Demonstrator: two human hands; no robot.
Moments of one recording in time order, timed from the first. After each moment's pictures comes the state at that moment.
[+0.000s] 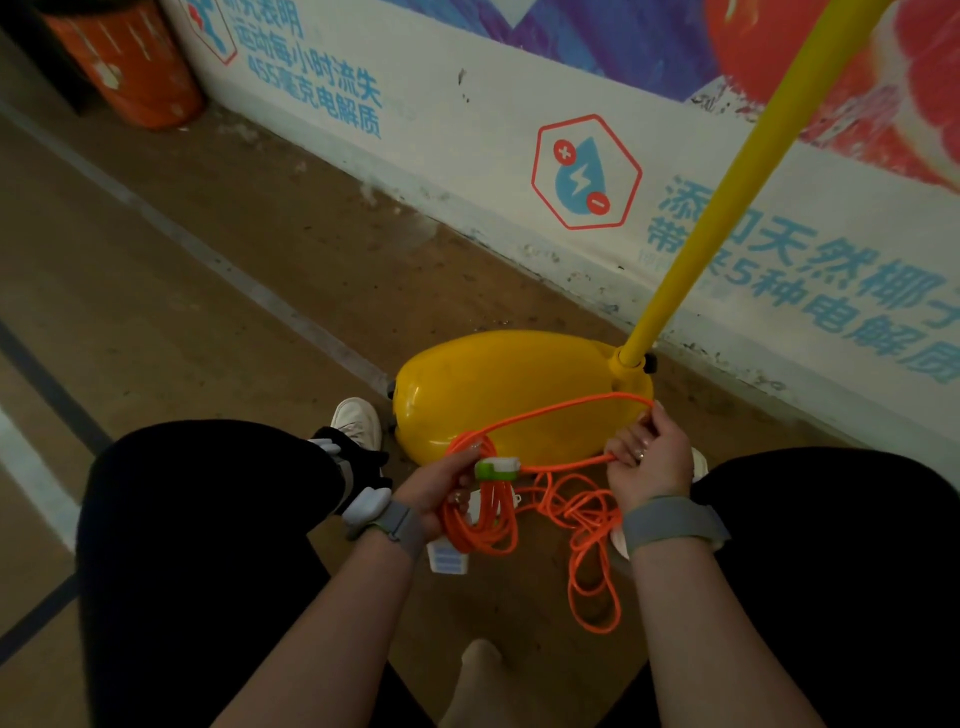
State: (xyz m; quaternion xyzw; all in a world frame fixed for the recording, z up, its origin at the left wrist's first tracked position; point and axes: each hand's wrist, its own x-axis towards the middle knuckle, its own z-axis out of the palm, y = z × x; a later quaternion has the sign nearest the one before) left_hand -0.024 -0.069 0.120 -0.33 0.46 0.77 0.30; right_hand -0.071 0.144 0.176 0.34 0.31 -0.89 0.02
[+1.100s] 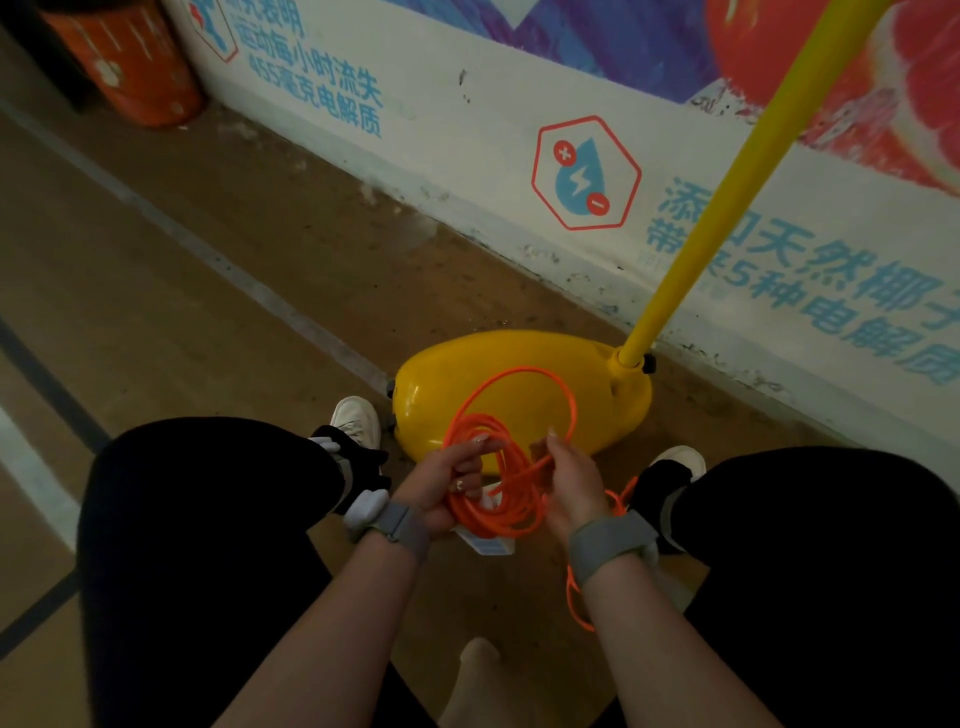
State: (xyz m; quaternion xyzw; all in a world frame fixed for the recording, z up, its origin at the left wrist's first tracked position) left_hand -0.025 -0.062 0.134 -0.26 0.37 0.86 0.26; right_hand -0.039 0.083 0.150 0.31 0.58 -0.74 0.15
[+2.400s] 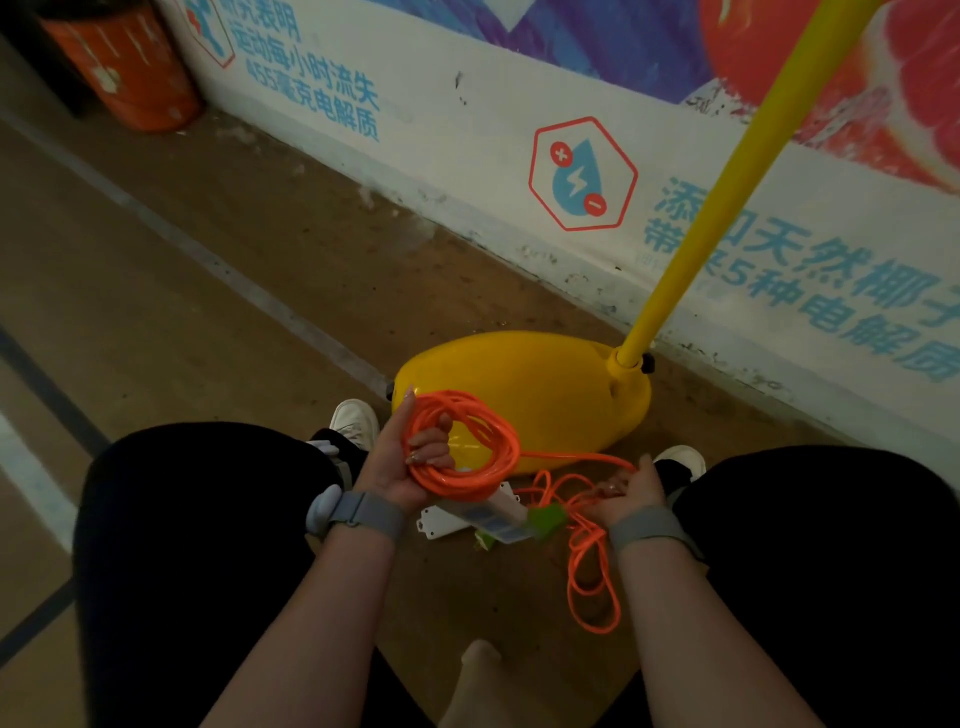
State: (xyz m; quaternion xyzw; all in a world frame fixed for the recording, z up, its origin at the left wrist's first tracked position) left_hand -0.038 -0.102 0.140 -0.23 0.16 0.93 0.24; right_hand -0.066 0.149 0.117 0.56 0.31 -0.76 0.09
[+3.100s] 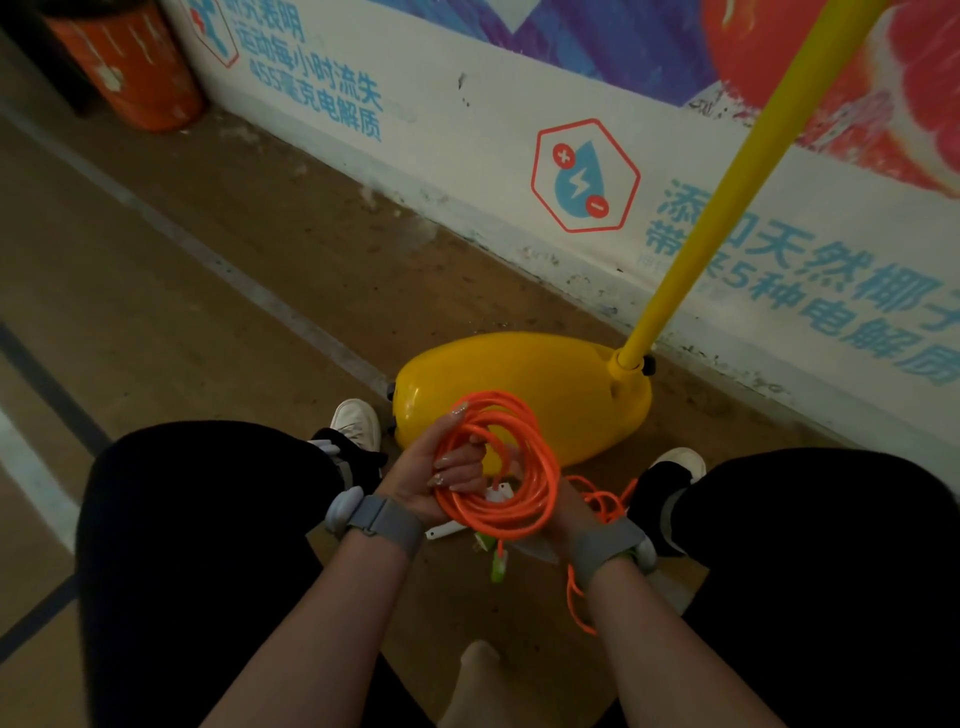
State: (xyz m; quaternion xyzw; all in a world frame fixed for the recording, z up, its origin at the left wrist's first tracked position) left_hand -0.030 -0.079 0.146 -0.01 0.14 0.92 0.37; right_hand -0.030 0.084 0.135 0.15 0.57 -0.70 0.41
